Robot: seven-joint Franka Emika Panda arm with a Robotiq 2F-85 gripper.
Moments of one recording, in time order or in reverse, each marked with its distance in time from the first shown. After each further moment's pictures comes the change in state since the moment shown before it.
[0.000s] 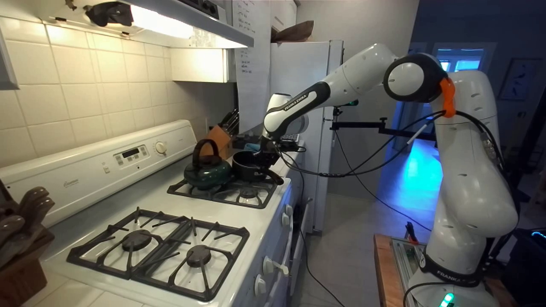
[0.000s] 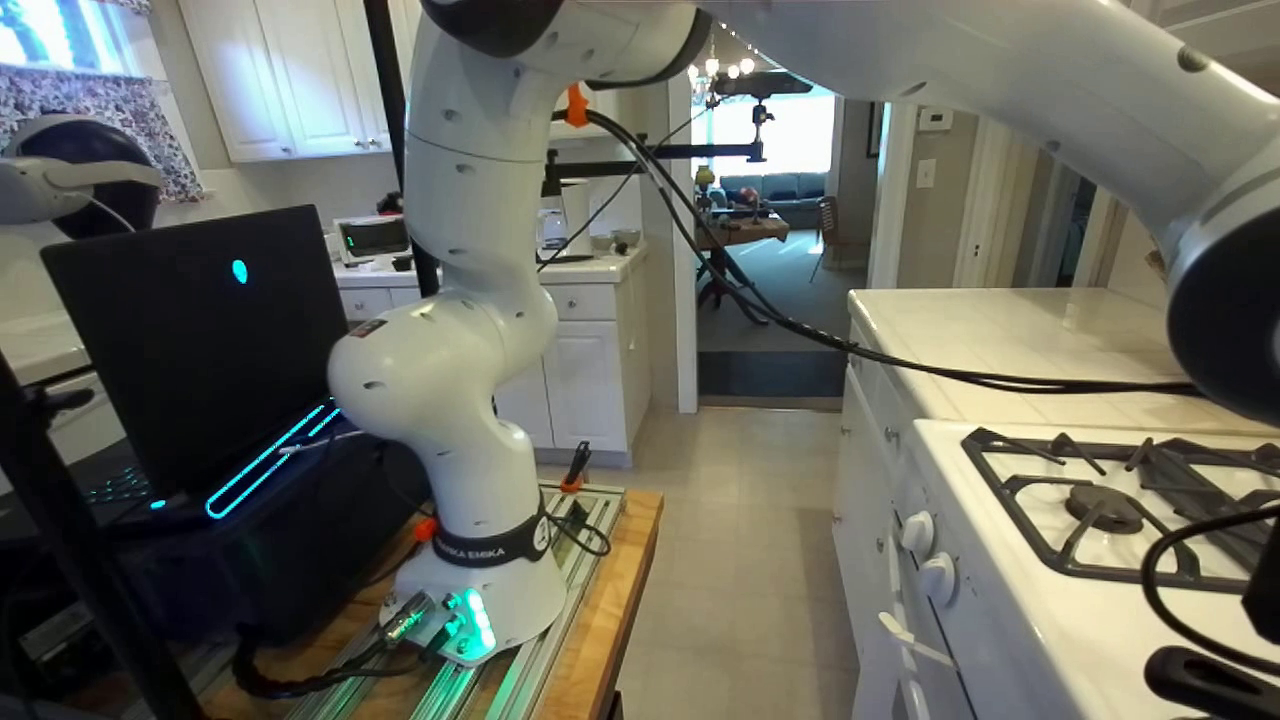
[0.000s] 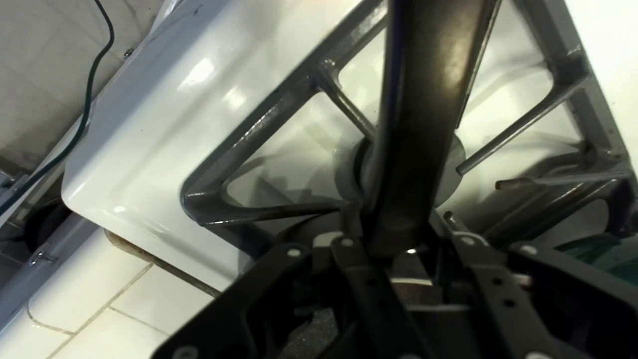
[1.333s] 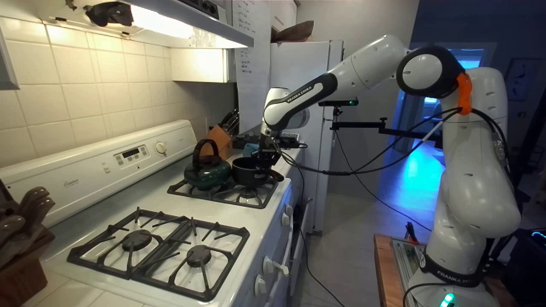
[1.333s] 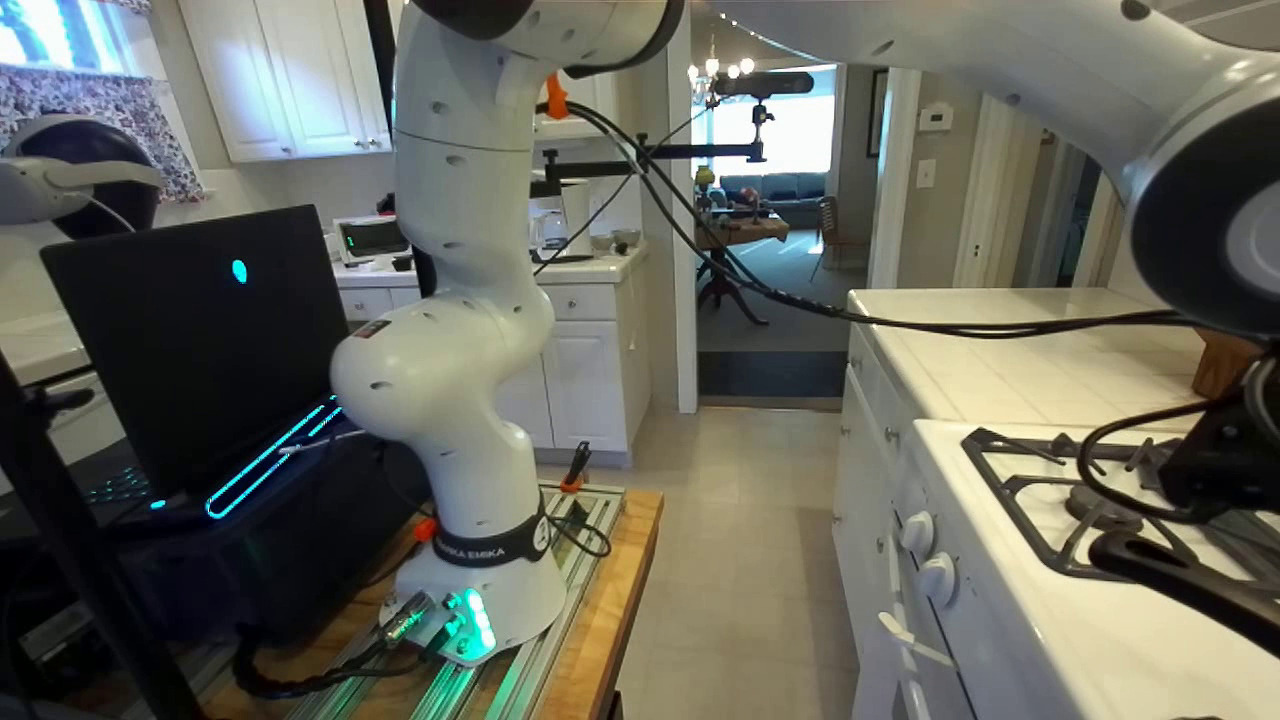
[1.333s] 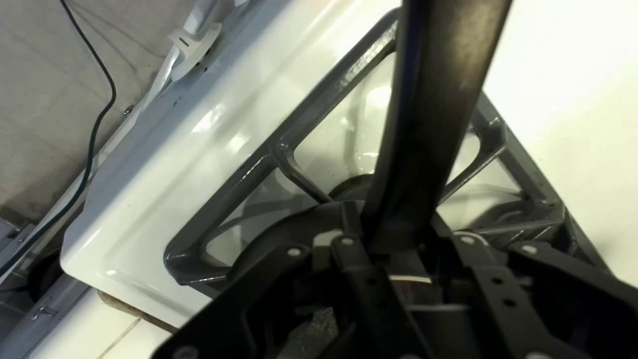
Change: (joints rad) arm 0.047 -0.078 0.007 -0.034 -0.005 -0.120 0.093
